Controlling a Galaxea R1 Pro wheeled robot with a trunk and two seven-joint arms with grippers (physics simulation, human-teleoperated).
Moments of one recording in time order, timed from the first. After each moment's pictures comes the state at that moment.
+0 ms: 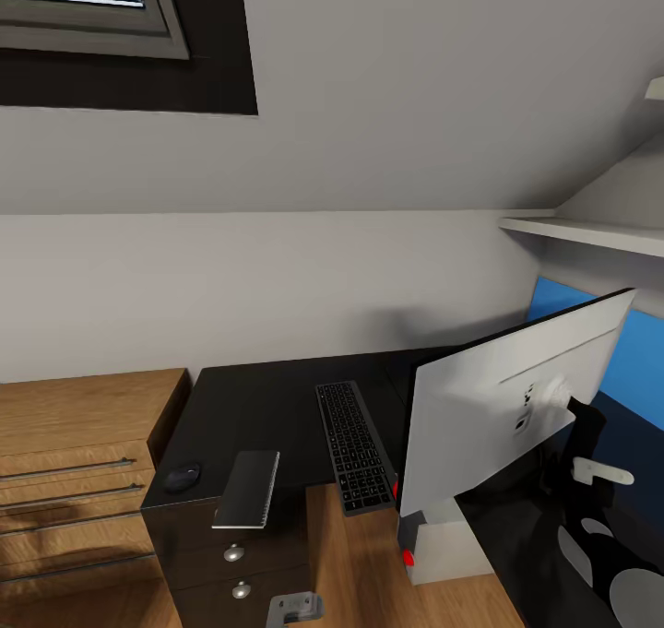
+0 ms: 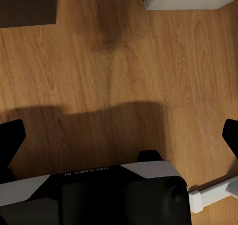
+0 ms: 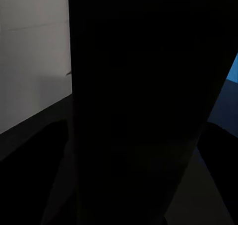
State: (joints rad) left arm -0.05 0.00 -0.55 -1.27 0.80 0.67 0.49; right arm -0.65 -0.31 -0.14 -0.25 -0.11 -0.47 -0.20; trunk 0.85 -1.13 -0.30
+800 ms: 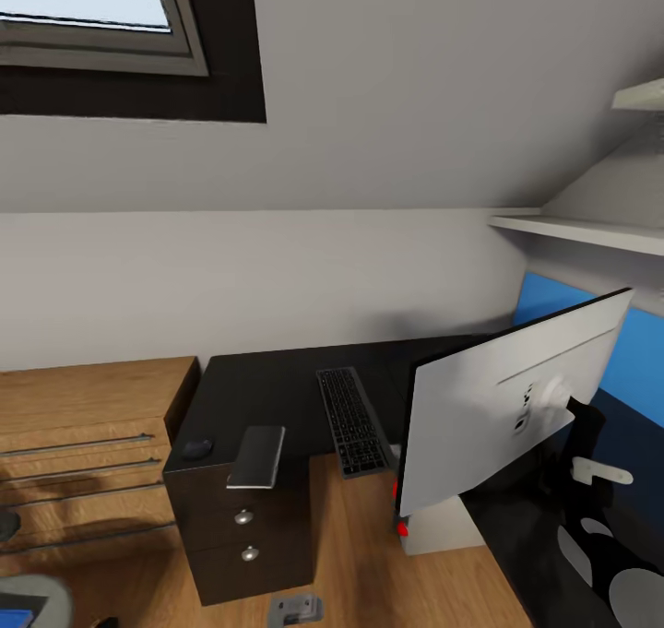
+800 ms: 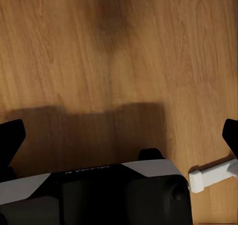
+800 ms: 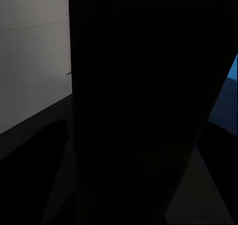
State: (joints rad) left arm -0.05 0.00 -0.55 -1.26 0.80 0.67 0.49; right arm -0.65 -0.31 -0.14 -0.25 -0.11 -0.47 -0.20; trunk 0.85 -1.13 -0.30
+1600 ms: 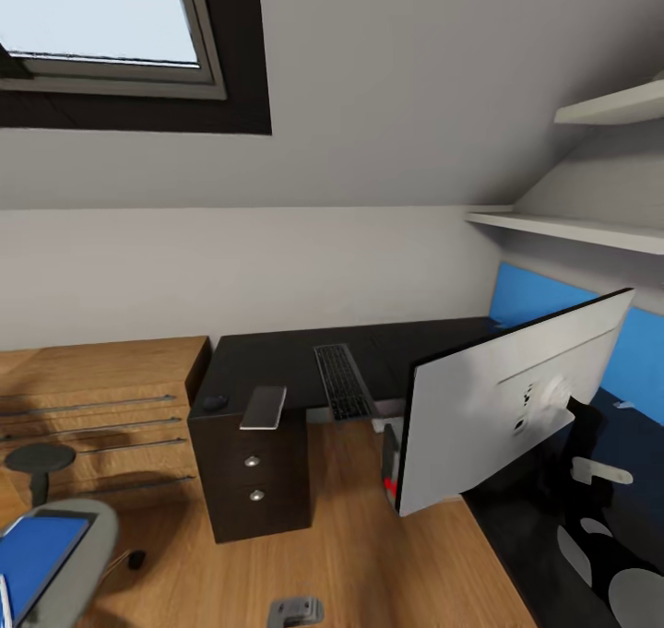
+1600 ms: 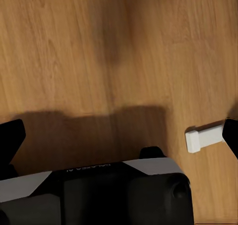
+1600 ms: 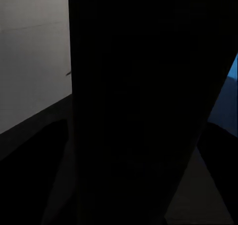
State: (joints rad) left arm -0.05 0.00 -0.56 -1.26 0.80 0.67 0.49; right arm -0.65 -0.31 -0.14 -0.25 -0.11 -0.47 -0.20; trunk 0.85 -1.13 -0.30
